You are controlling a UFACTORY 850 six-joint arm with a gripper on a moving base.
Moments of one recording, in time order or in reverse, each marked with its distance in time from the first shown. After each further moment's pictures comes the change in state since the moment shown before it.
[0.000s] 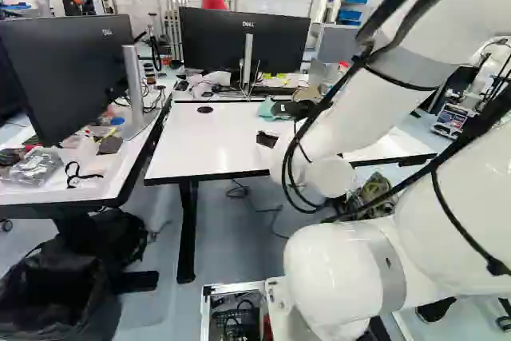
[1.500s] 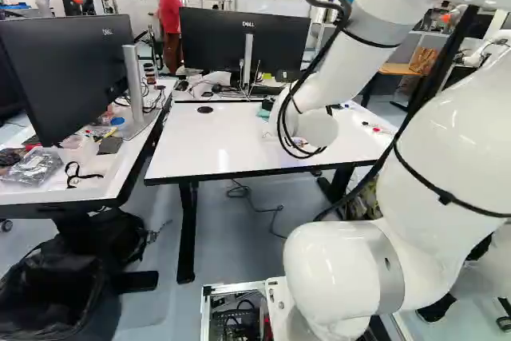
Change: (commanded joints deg) arm -3.9 -13.3 -19.2 0.0 0.0 0.0
